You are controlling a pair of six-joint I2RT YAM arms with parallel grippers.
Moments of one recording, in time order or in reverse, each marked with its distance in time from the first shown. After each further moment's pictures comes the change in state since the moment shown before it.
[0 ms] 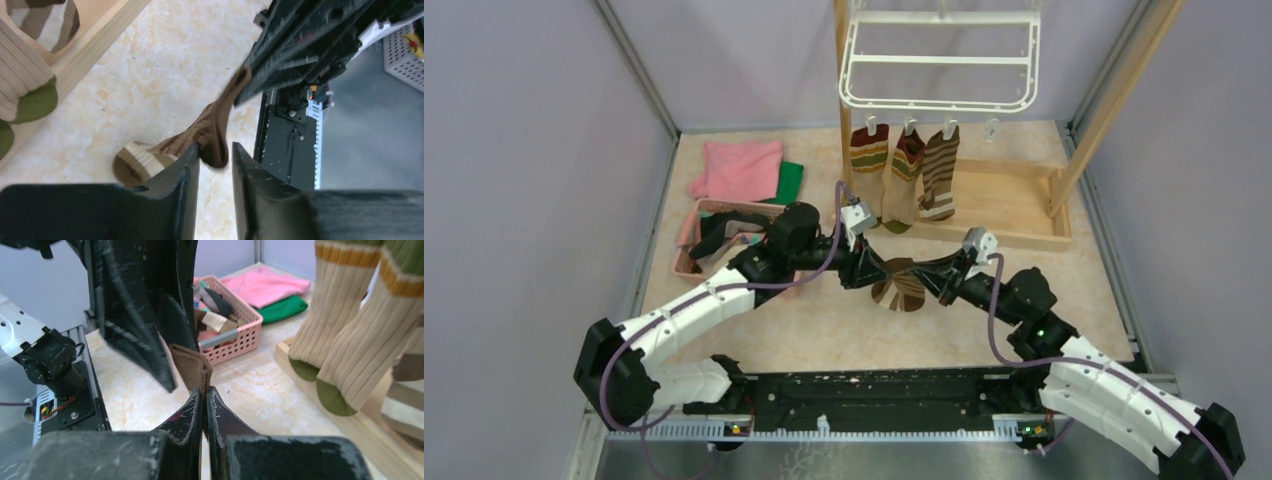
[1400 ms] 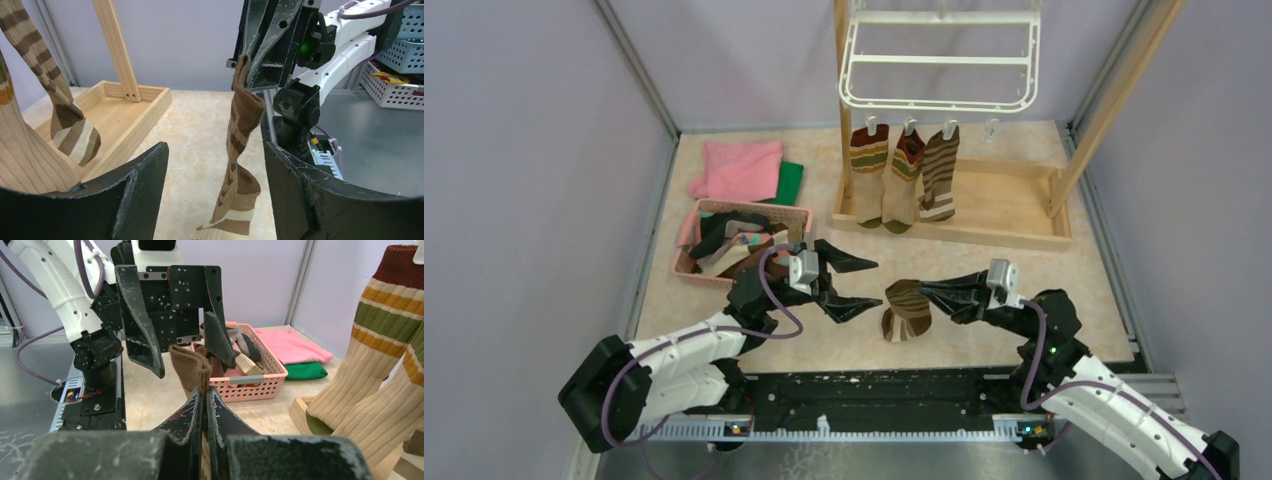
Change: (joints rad) left arm 0.001 -0.184 -0.564 1.109 0.062 -0.073; right arm 0.000 -0.231 -0.081 0.089 -0.209 -0.097
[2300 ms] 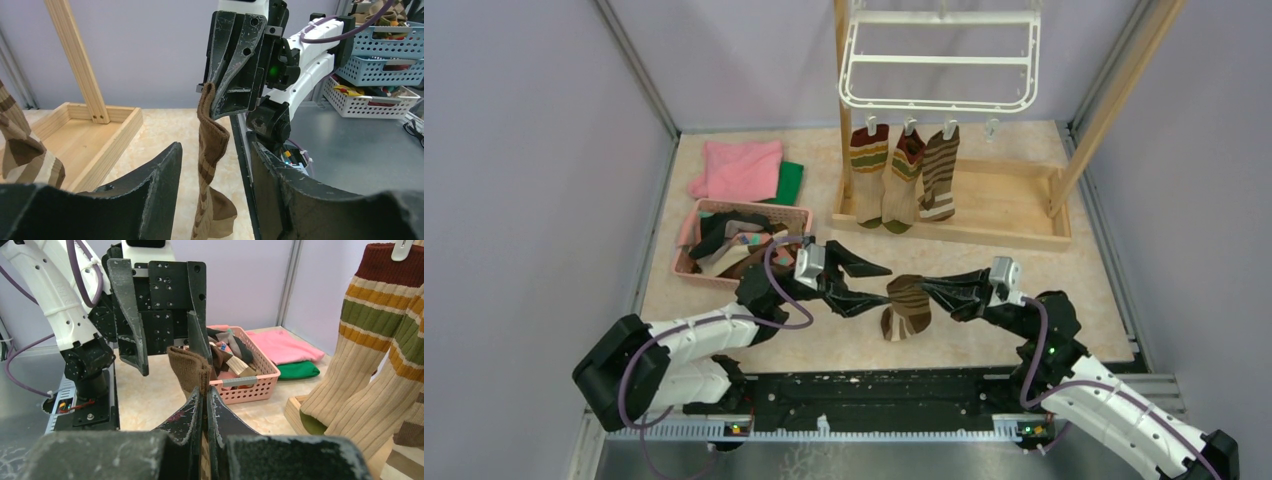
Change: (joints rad) left arm -0.027 0.143 0.062 0.182 0.077 -0.135; right arm 0.000 0.002 -0.020 0.042 0.053 0.024
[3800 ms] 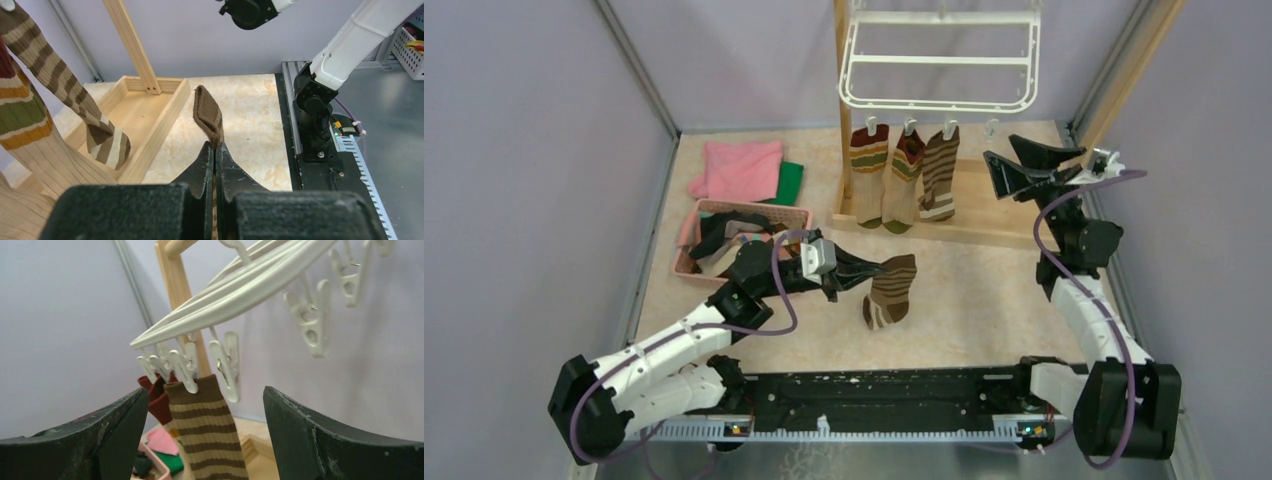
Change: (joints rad) left arm -0.012 -0.222 0.215 -0.745 -0.114 0.374; right arm -0.781 0.600 0.346 0.570 -0.028 0.605
